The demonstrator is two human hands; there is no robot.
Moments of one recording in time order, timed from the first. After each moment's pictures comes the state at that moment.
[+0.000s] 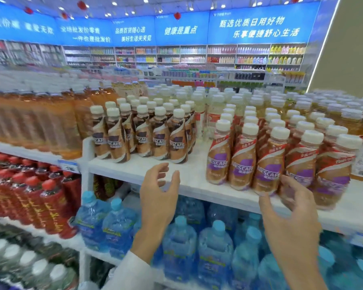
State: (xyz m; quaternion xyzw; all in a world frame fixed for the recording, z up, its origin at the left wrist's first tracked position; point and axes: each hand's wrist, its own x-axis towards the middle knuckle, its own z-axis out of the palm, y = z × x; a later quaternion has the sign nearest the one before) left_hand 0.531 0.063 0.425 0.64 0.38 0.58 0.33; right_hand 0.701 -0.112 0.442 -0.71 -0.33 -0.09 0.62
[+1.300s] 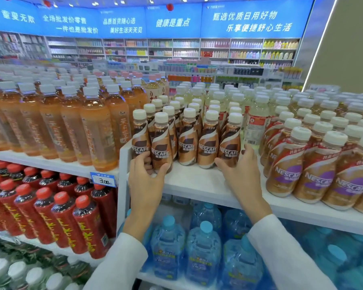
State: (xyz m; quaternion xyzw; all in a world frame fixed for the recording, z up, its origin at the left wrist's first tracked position) left_hand 0.418 0.227 0.432 0.65 0.40 0.57 0.30; right_hand 0.616 0.124 0.465 -0.78 -0.35 0.00 0.53
